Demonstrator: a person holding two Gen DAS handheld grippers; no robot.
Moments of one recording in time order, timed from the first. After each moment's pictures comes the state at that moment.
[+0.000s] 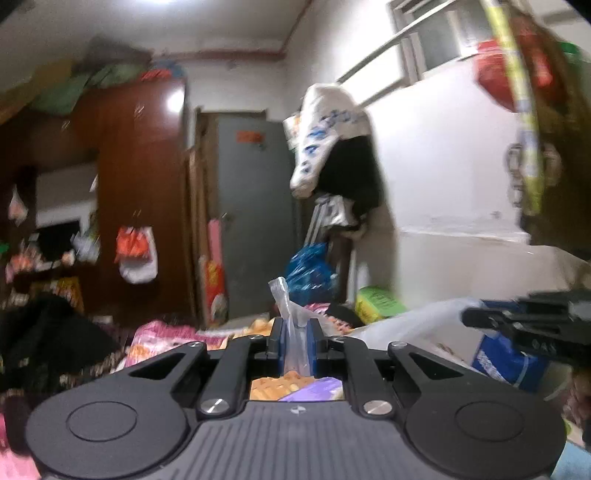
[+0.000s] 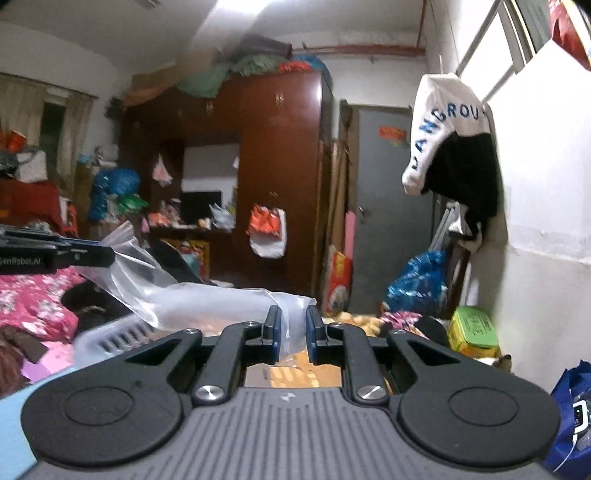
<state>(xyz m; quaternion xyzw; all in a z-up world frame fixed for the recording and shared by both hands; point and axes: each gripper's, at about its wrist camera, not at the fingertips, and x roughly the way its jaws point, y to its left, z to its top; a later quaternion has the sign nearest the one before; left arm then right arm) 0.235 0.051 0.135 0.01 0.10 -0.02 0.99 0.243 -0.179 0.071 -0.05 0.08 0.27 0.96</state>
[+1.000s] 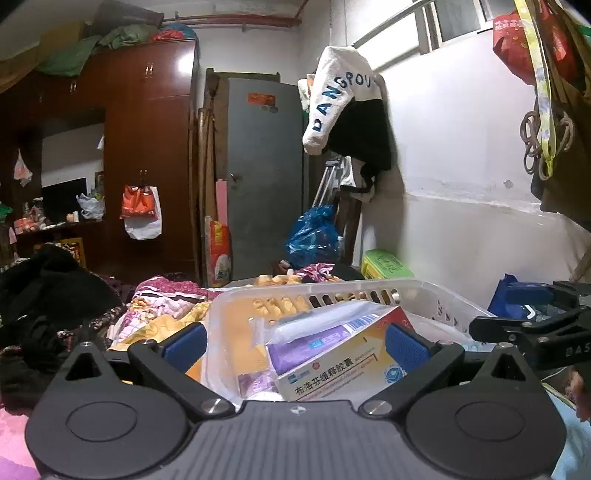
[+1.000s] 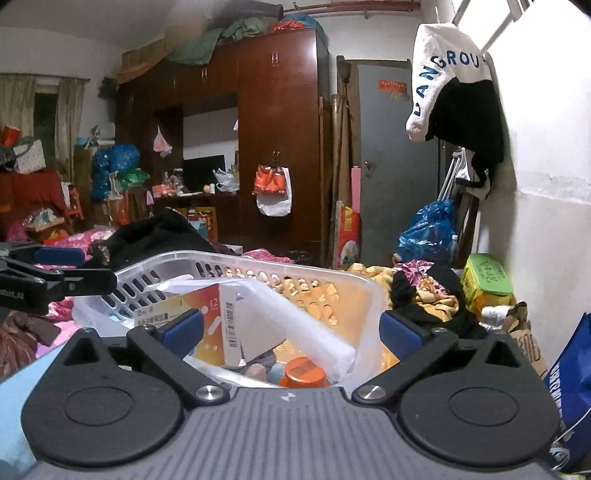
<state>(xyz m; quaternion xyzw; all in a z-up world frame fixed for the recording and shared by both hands) 0.220 0.057 0.084 0.00 0.15 -0.01 0.99 0.238 -0.191 0.045 -0.03 0.15 0.28 0.95</state>
